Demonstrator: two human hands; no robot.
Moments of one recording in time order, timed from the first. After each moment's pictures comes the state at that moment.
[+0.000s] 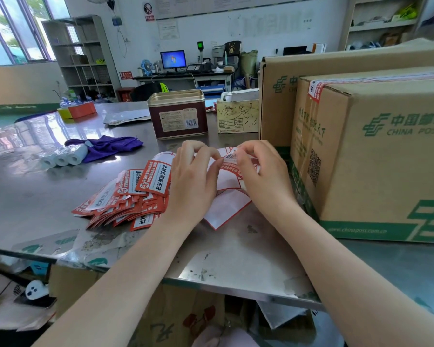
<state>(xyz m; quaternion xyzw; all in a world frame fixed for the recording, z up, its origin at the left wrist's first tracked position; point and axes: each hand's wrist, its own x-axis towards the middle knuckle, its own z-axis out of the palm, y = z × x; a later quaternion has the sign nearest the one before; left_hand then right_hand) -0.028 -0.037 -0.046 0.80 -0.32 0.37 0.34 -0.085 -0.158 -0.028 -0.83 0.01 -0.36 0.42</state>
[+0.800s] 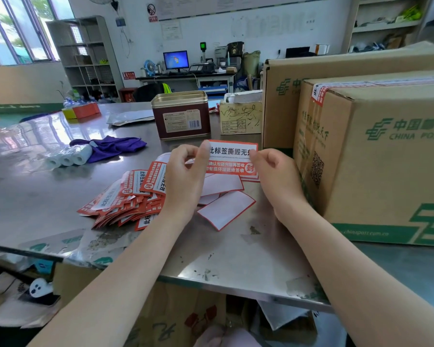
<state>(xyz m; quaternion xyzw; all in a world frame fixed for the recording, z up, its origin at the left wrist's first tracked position) -0.023 -0.034 -0.038 0.72 -0.19 0.20 0.64 -0.076 -0.170 -0.032 -0.75 0.12 -0.29 0.58</state>
